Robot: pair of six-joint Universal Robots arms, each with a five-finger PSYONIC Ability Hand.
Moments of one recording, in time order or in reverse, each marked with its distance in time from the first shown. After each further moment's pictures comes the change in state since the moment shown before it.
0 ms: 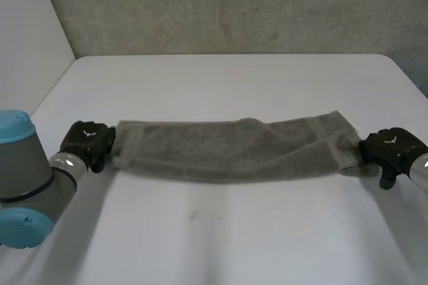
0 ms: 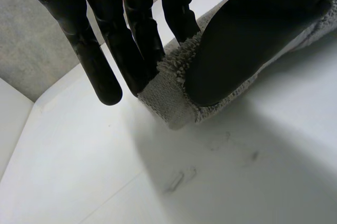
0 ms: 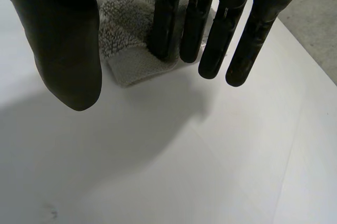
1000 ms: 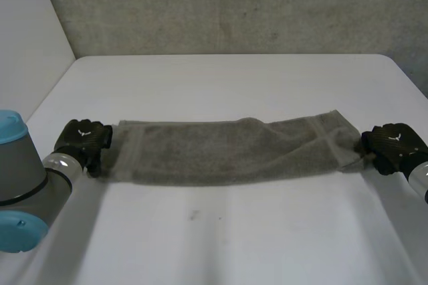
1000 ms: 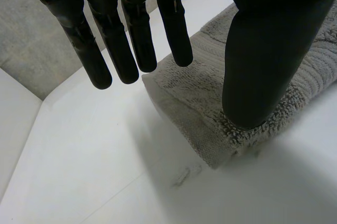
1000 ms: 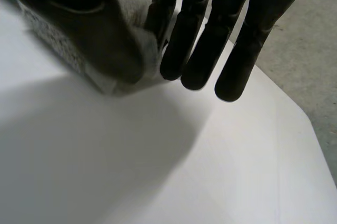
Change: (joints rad) left arm 0.011 0.046 -0.035 0.000 -0.007 -0.012; right arm -0.056 0.031 0.149 -0.404 -0.113 0.183; left_hand -0.489 -0.478 -0.481 -0.481 -0.494; right_hand 0.636 0.630 0.625 0.628 0.656
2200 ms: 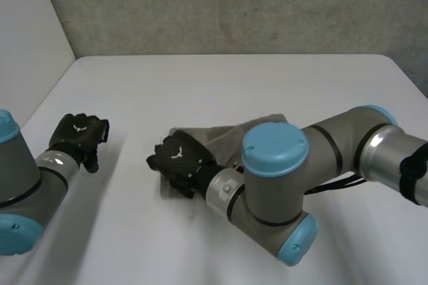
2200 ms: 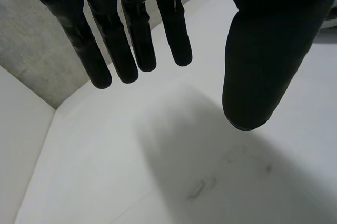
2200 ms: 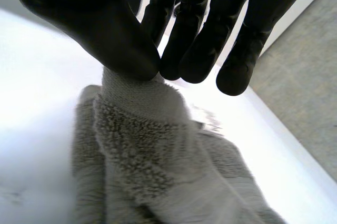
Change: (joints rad) left arm -0.001 0.060 -0.030 0.017 -0.004 -0.004; right arm 0.985 0.233 -0.603 0.259 0.158 0.163; left_hand -0.010 -0.009 -0.009 -0.007 -0.008; right_hand 0.081 0.080 0.088 0.105 0.105
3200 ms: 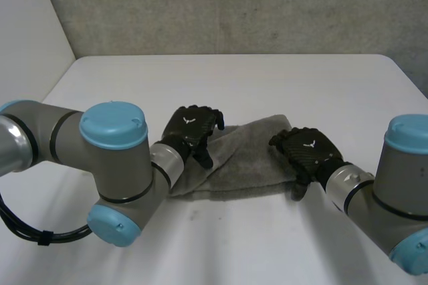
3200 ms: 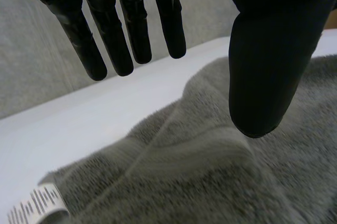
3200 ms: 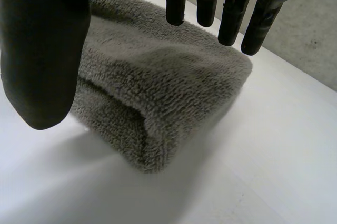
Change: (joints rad) left arm -0.478 -0.274 0.445 -0.114 -0.031 -0.423; right arm -0.465 -0.331 0.536 -0.038 0.080 0.122; left_hand -0.099 -0.100 -0.099 -0.100 -0.102; right_hand -1.105 -1.086 -1.088 -1.084 -1.116
